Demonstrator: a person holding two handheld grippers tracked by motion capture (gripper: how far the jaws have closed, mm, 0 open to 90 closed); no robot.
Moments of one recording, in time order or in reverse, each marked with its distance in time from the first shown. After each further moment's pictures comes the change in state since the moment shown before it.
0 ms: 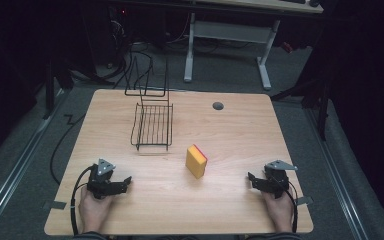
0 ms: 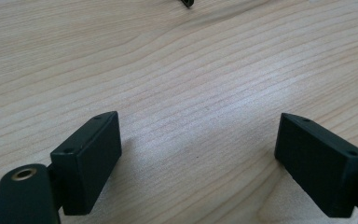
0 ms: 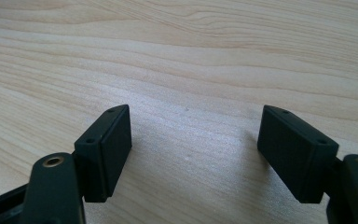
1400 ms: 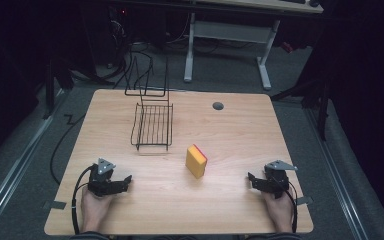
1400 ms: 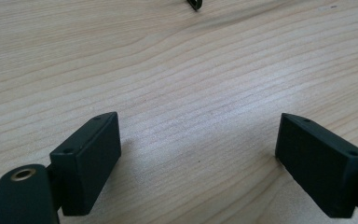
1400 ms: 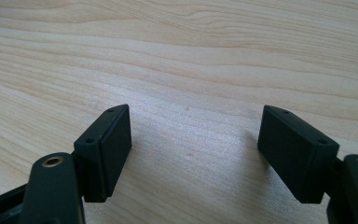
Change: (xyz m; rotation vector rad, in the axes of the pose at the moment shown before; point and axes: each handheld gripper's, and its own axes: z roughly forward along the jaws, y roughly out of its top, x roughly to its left) left arm -0.001 0.001 0.001 -0.010 0.021 -0.051; right arm 0.000 0.000 0.000 0.000 0.000 -0.005
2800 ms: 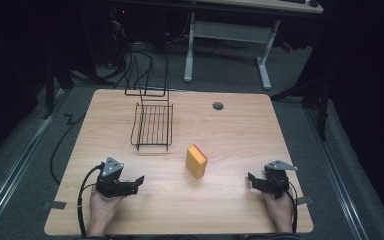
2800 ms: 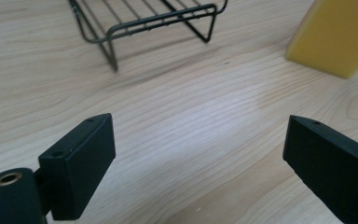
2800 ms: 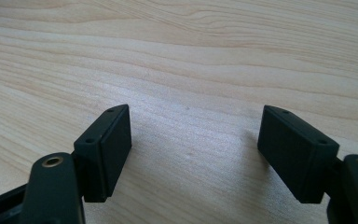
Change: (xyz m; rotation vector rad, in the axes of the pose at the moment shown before) left arm -0.040 0.025 -0.022 -0.108 -0.154 0.047; right arm 0.000 0.000 0.000 0.000 0.000 -0.002
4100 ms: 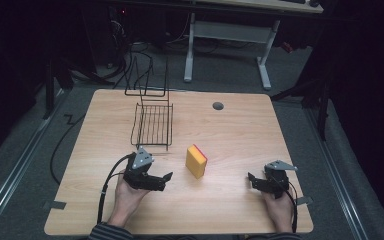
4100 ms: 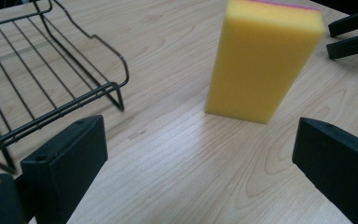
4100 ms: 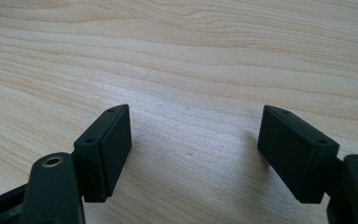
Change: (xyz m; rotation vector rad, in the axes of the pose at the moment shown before) left arm -0.056 0.052 0.027 -0.031 -0.131 0.145; right arm 0.000 0.000 0.000 0.000 0.000 0.000
